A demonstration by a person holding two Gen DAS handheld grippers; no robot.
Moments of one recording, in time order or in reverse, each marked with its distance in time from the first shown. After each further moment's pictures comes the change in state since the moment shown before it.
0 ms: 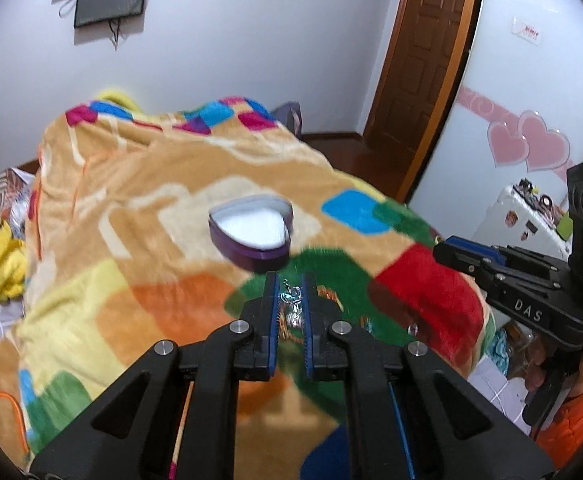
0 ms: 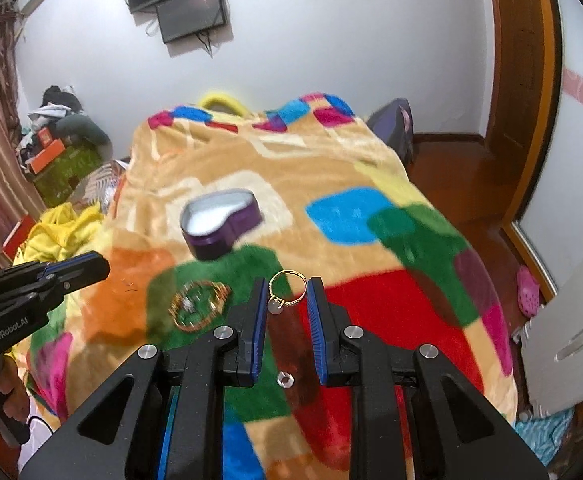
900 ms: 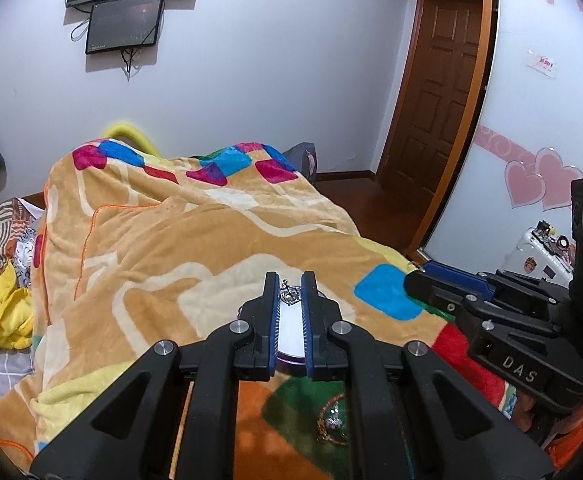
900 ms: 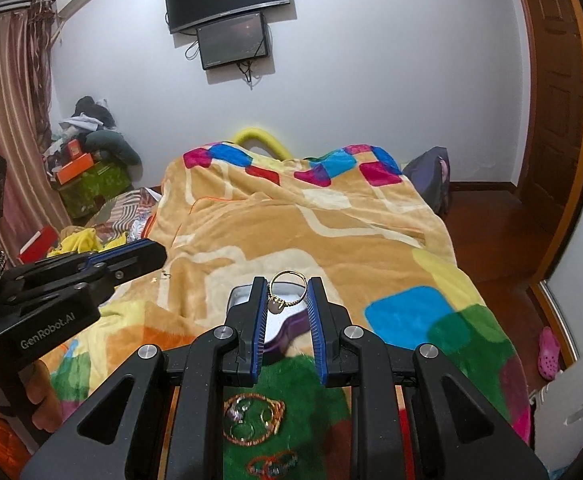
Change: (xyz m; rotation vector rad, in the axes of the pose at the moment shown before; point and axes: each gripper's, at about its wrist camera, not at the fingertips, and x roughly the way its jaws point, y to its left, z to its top) left arm 0.034 0.035 0.063 -0.014 -0.110 0.039; right arm 0.032 0.042 0.060 -0.078 -0.116 0.102
